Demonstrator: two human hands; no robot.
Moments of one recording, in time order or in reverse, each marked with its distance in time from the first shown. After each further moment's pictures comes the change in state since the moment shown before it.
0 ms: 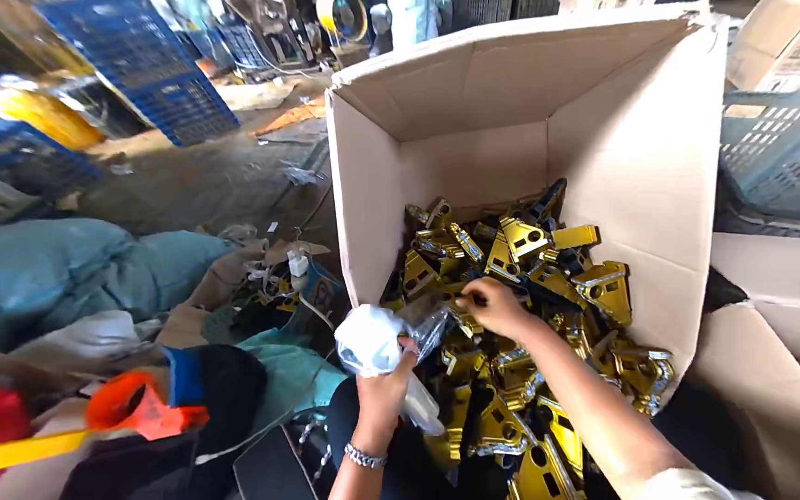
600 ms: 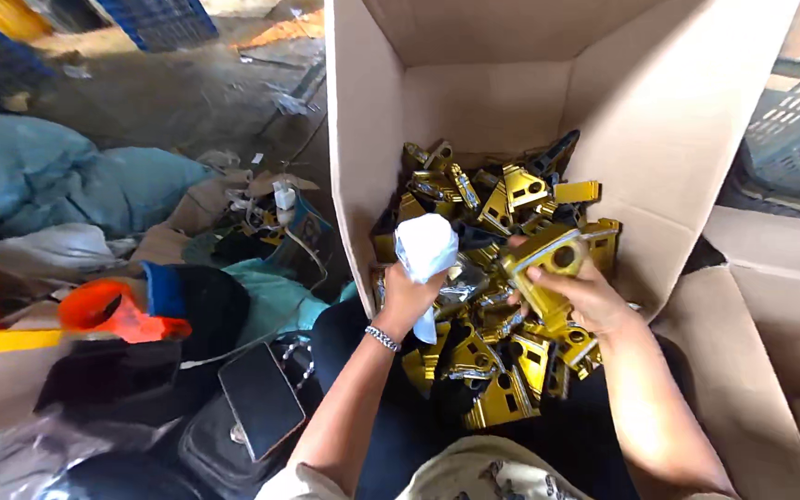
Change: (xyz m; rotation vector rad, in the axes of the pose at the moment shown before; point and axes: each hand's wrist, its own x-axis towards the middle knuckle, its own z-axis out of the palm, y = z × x) left_hand 0.002 0.014 0.045 0.306 -0.240 0.093; right_hand -0.120 0.020 -0.047 0.914 0.042 -0.023
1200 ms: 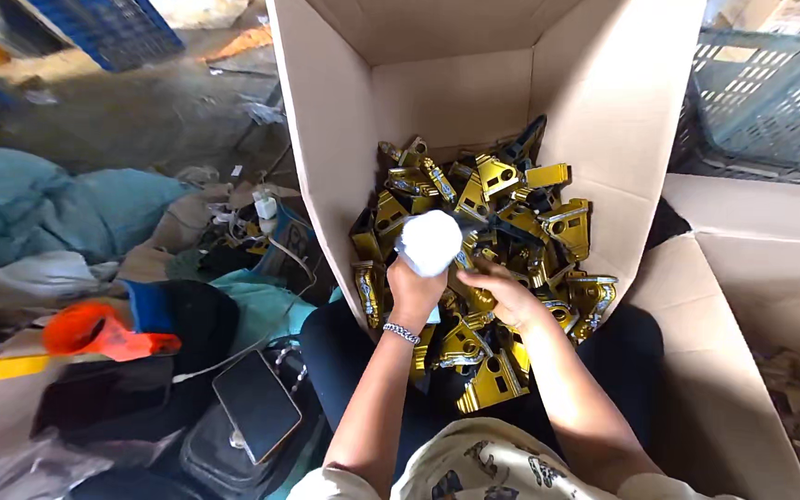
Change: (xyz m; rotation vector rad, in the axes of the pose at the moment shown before) left_hand -0.009 0.011 0.040 0.203 0.157 0.167; right_hand 0.017 0.052 0.042 0.089 0.137 0.200
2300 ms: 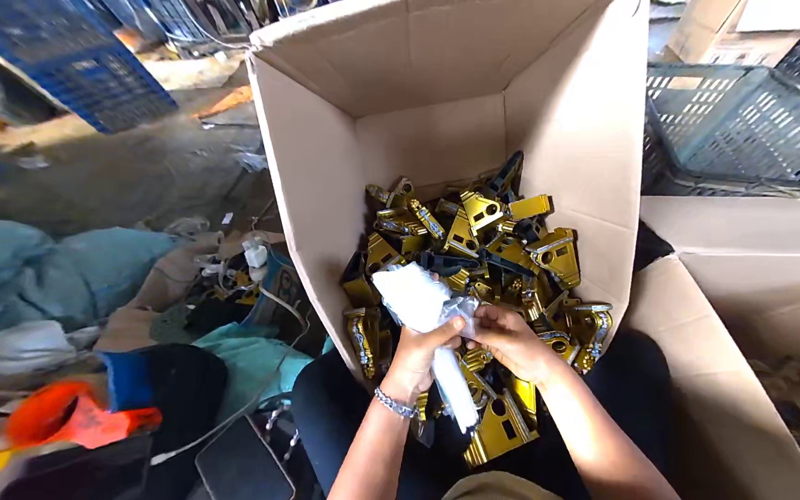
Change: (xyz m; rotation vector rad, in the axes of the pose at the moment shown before) left_hand -0.007 0.017 -0.006 -1.103 -0.408 -0.647; right_hand -0.020 0.005 -0.018 0.064 -0.090 -0.159
